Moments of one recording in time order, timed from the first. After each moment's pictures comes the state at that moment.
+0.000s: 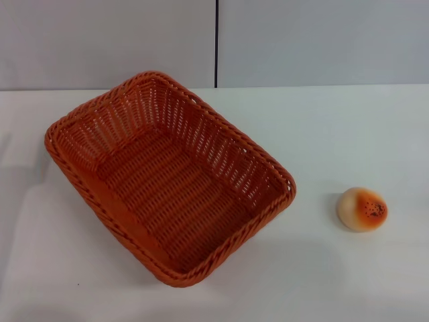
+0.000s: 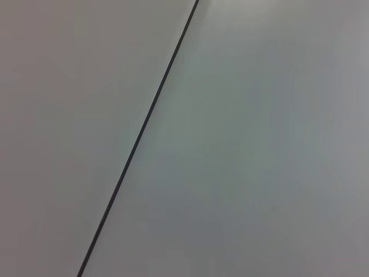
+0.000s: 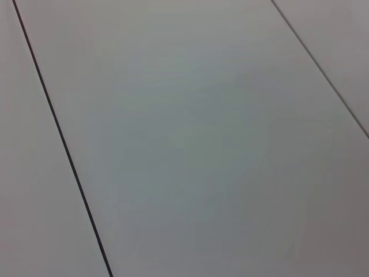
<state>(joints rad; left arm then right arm) -0.23 -2.07 -0.04 -0.13 1.45 1.85 -0.50 0.18 2.07 0.21 -0.13 -1.35 -1.65 0.78</state>
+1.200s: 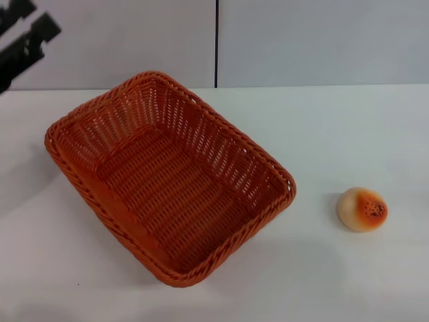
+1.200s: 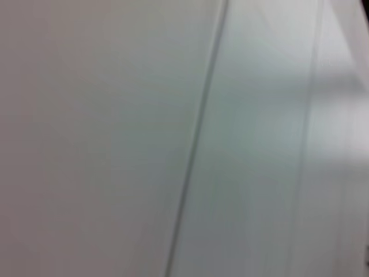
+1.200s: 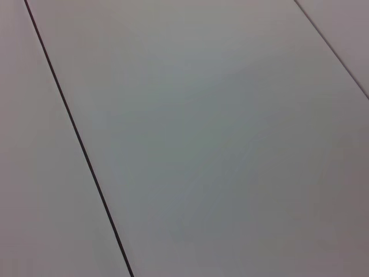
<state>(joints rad) -0.35 -2.05 0.51 0.64 1.45 1.81 -1.29 0.19 2.07 0.19 -0.14 -1.37 -1.65 0.81</state>
